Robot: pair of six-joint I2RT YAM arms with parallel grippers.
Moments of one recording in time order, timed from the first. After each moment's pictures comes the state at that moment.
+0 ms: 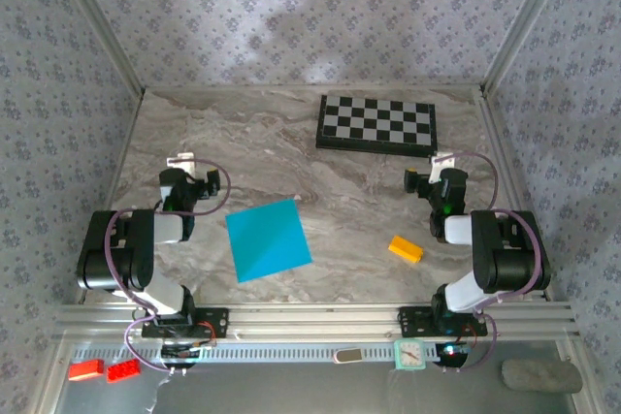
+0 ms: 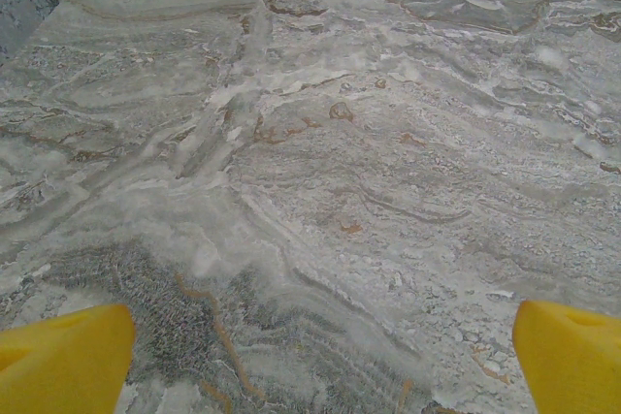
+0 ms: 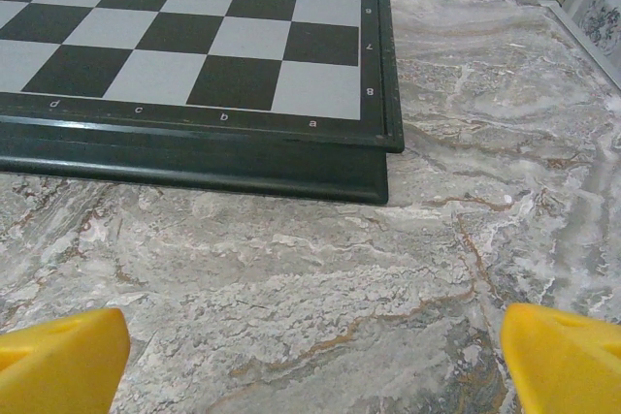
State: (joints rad) left arm 0.00 1.53 0.40 0.69 -0.07 -0.03; right arm -0.03 1.51 0.37 0.73 0.04 -0.04
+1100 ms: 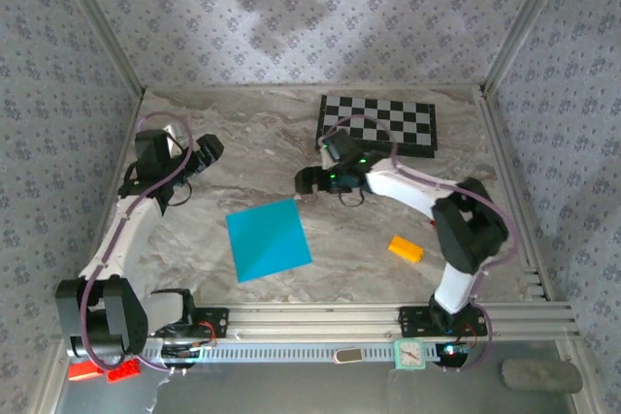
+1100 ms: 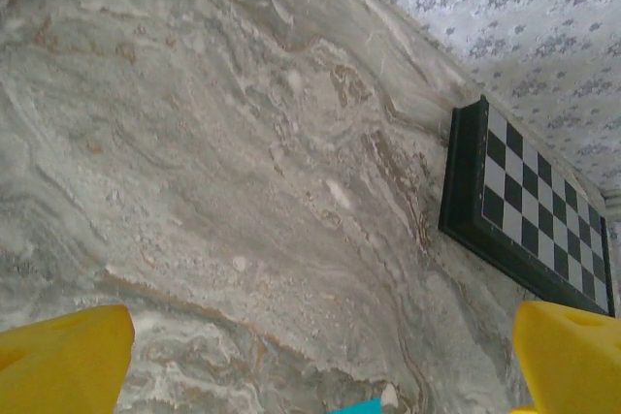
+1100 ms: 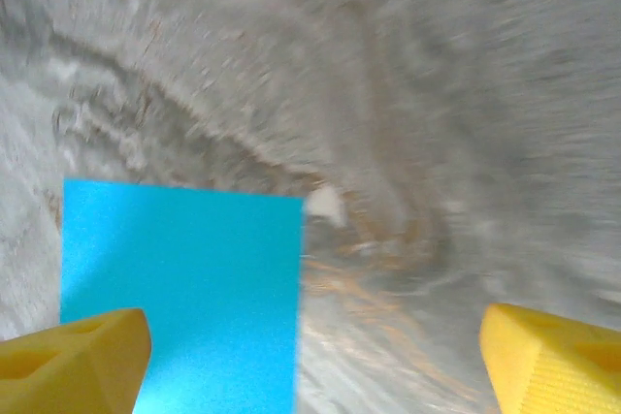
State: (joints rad) left arm 0.01 1.16 0.84 -0.30 0.31 -0.63; right arm 0.69 1.79 1.25 -0.42 -0.24 0.48
